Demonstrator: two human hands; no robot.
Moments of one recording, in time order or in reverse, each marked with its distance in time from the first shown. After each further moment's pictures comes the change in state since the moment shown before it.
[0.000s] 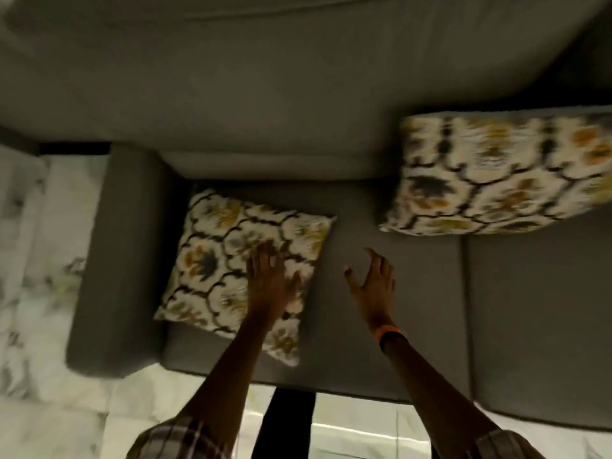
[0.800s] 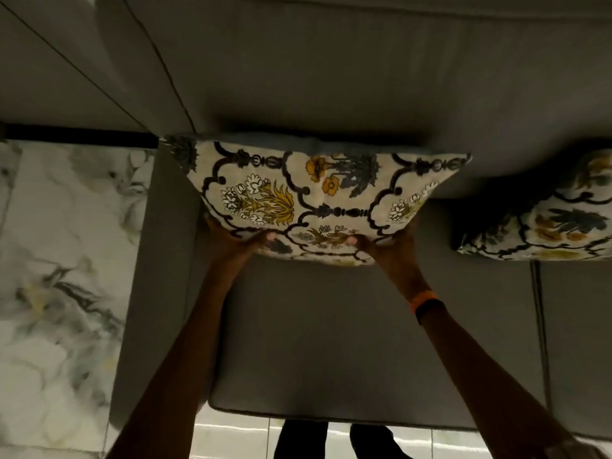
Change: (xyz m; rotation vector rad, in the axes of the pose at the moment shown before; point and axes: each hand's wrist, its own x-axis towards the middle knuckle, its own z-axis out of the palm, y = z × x) left_hand 0.121 -0.238 -0.100 -1.050 0.076 -0.403; right_hand 0.047 -0.193 0.097 0.445 0.004 -0.274
